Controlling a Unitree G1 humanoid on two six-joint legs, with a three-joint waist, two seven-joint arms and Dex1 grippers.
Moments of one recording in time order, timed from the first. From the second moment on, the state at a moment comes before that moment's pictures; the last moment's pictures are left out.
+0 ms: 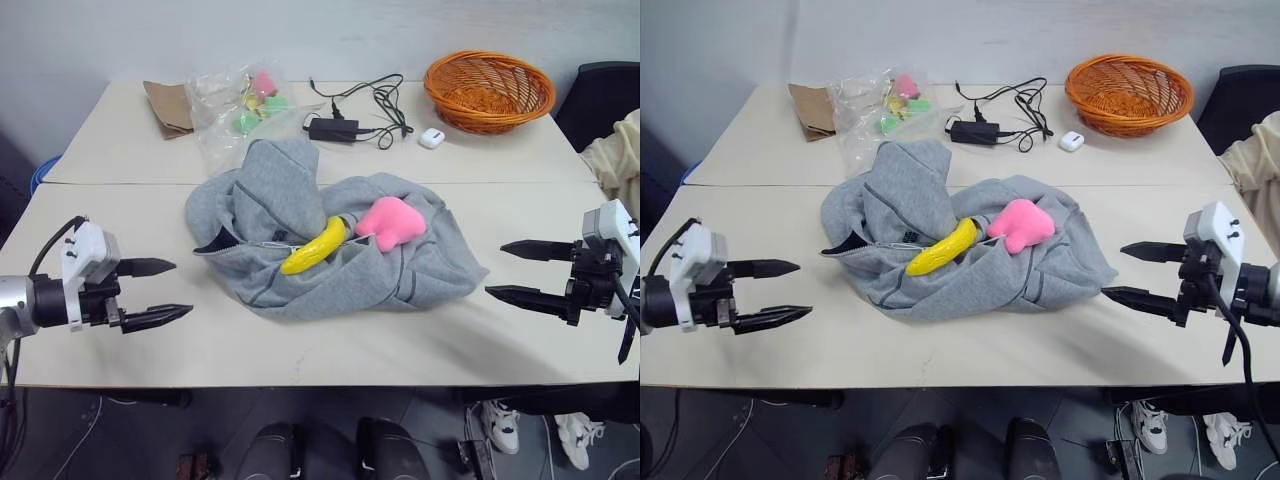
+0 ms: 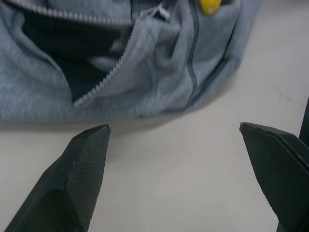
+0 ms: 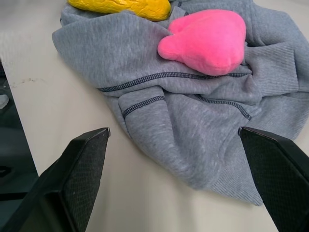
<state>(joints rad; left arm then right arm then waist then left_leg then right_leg) -0.12 0.99 0.41 -0.21 -0.59 0.62 -1.13 -0.15 -1.06 -0.41 -0.19 0.62 0.62 1.21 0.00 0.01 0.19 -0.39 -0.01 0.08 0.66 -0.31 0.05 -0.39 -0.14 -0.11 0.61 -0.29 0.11</state>
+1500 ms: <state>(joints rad) -0.75 0.46 -0.06 -0.21 -0.45 0.85 -0.63 -0.19 -1.01 -0.41 -0.52 0.75 0.64 0.93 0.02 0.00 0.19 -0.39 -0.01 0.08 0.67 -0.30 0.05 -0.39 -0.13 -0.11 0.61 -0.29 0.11</state>
